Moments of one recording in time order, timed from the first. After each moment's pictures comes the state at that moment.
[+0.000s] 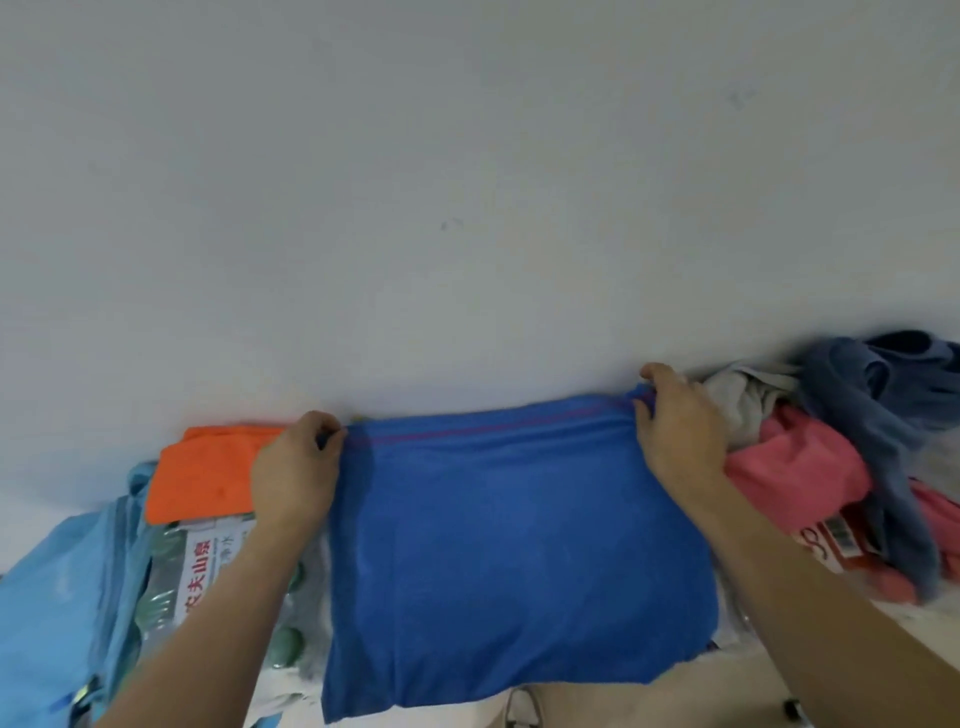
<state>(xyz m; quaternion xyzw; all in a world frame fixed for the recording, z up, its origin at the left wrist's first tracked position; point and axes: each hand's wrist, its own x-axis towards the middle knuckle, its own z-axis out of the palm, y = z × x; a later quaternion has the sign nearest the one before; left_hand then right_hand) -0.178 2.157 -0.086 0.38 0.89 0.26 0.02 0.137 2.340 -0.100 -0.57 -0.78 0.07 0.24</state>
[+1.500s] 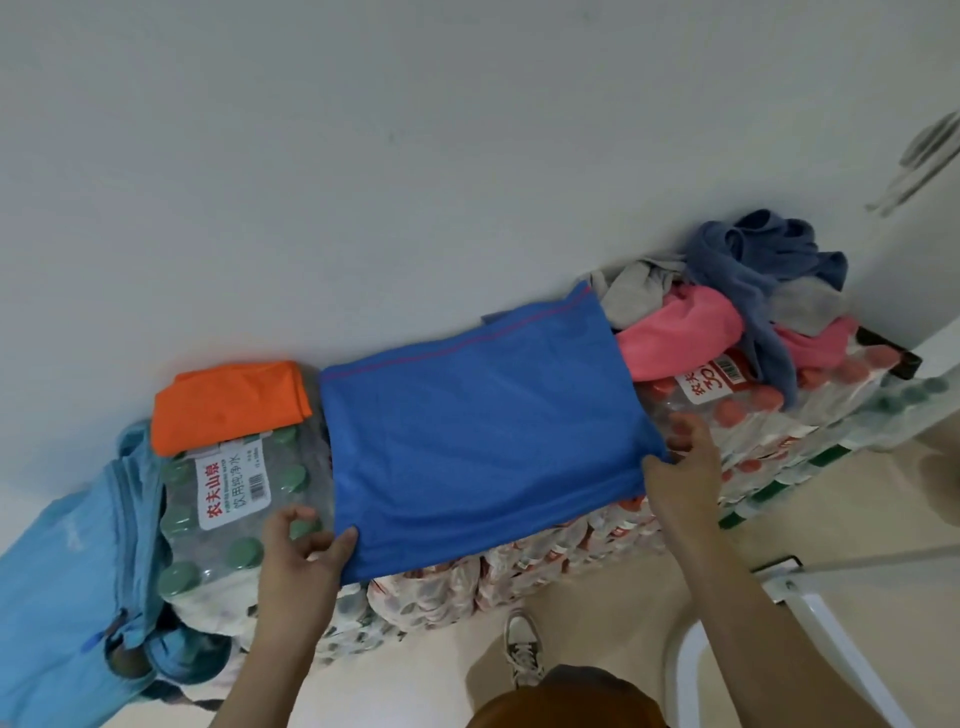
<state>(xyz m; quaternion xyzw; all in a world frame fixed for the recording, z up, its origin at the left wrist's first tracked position) -0.090 1.978 -0.111 0.21 0.80 0.46 0.32 0.214 2.135 -0.125 -0.68 -0.44 0.38 0.44</state>
